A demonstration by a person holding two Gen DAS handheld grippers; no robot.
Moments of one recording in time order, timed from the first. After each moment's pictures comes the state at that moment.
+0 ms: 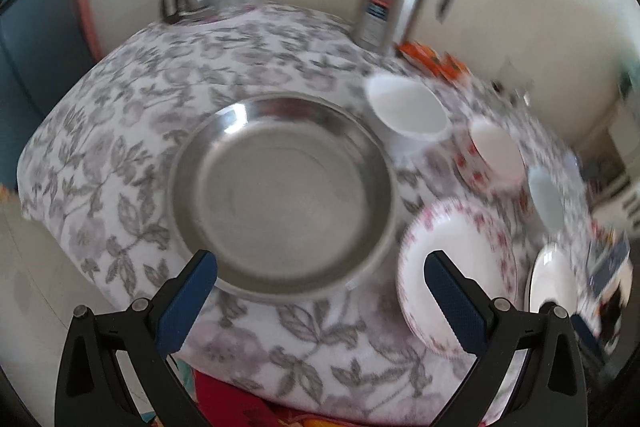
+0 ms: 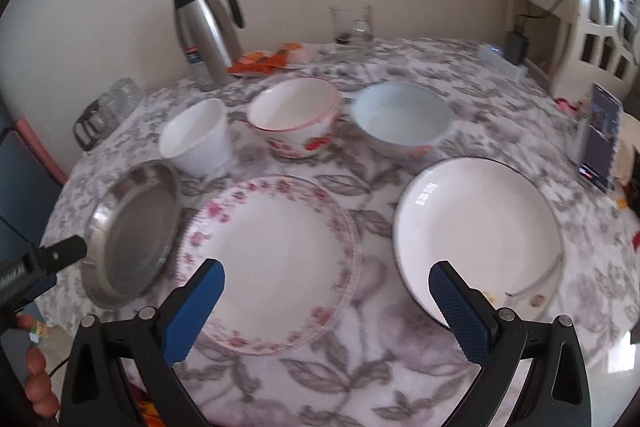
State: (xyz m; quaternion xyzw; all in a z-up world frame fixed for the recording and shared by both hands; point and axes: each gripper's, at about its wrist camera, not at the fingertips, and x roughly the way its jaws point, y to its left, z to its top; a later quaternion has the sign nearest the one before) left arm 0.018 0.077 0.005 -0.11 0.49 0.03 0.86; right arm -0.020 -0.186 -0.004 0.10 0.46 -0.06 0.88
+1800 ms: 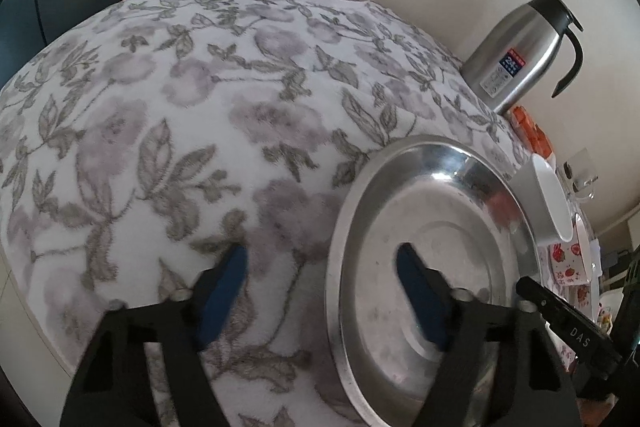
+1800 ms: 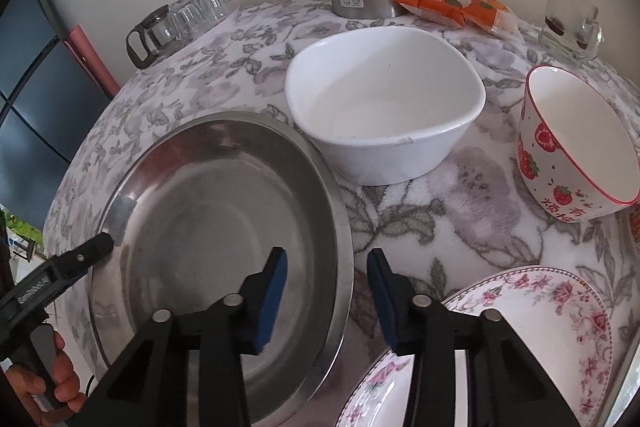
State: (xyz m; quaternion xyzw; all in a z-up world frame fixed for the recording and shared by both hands) left arm 0.084 0.237 -0.093 -0.22 0.48 0.05 0.85; right arm 0.136 -0.035 -0.095 0.04 0.53 0.11 0.84
